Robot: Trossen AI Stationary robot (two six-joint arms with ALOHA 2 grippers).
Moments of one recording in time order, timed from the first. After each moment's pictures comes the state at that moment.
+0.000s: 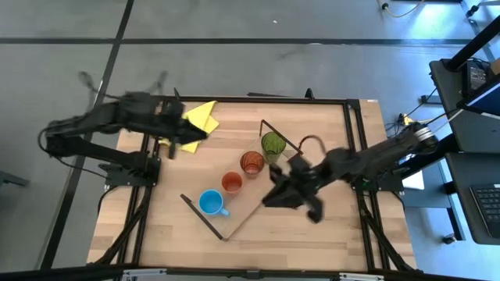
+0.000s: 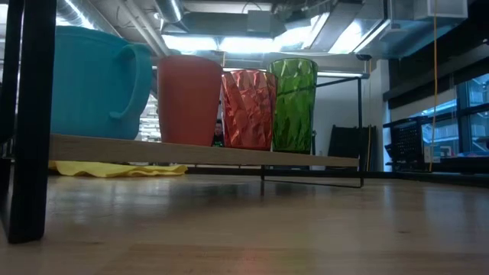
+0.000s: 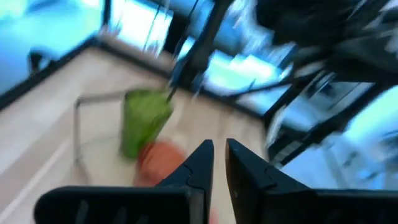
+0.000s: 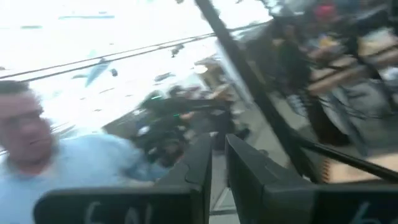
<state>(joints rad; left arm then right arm) 0.09 0.94 1.24 -0.64 0.10 -0.42 0.38 1.47 1.21 0.51 -0.09 0.62</state>
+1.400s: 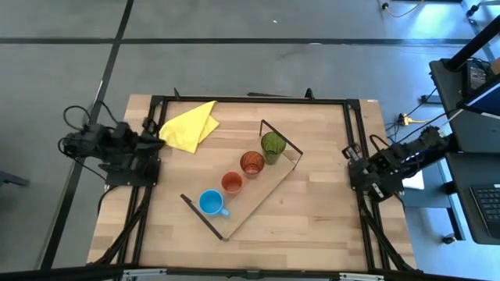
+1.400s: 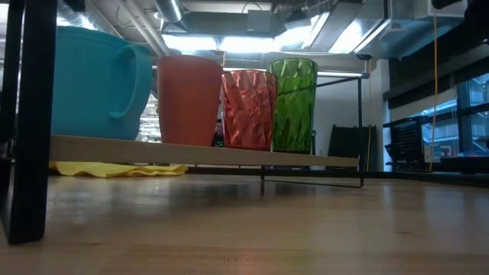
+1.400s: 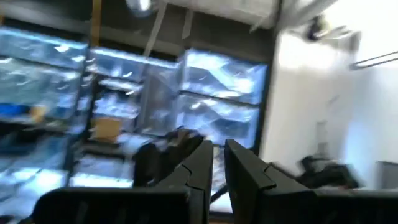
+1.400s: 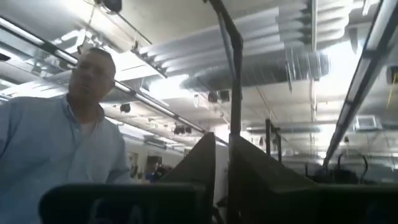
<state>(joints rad) -0.25 0.00 0.43 -0.01 -0.18 -0.12 0.47 0.25 0.01 0.95 -0.08 -0.02</state>
